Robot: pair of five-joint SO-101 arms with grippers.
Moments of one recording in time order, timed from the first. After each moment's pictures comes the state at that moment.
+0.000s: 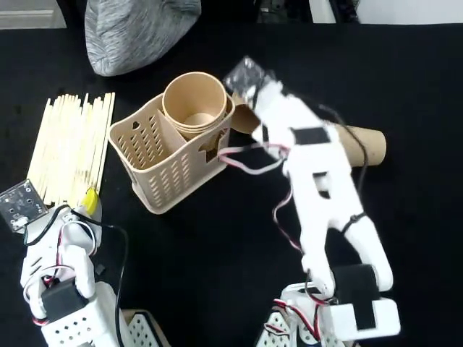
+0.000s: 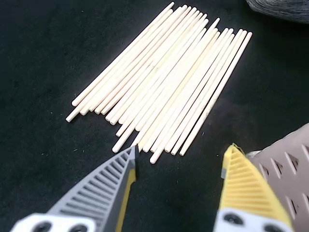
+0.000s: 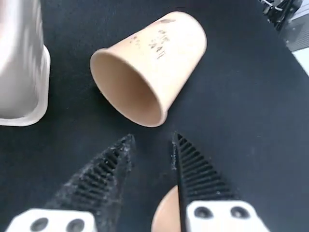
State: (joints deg) left arm -31.2 -103.7 86.5 63.1 6.7; right arm -6.9 -10.1 29.4 38.8 42.0
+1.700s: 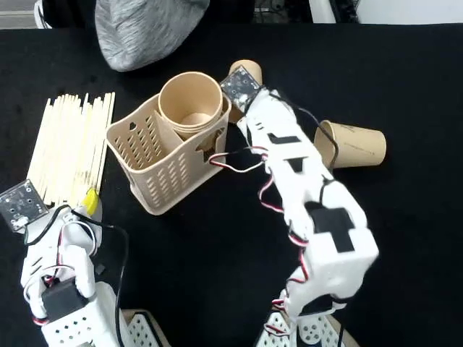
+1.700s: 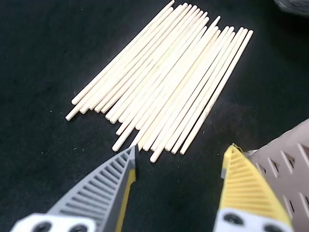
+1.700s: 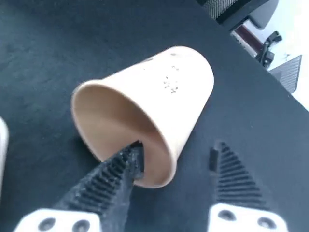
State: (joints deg) left arm -31.2 -103.7 86.9 63.1 6.7; right arm -9.1 15.3 28.7 1.2 38.2
